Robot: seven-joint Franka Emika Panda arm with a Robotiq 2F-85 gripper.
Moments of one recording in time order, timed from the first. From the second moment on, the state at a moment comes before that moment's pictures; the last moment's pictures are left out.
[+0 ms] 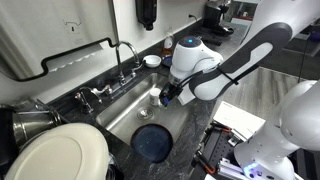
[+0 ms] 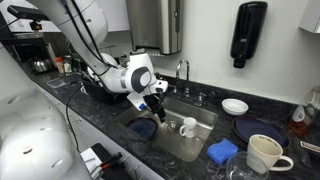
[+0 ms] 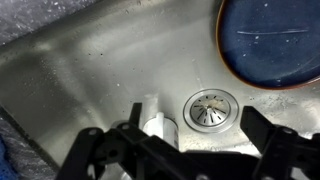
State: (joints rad) arm -0.14 -0.16 0.24 -2.76 -0.26 2.75 0.61
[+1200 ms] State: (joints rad) arm -0.22 0.13 0.19 -2.55 -1.05 2.94 1.20
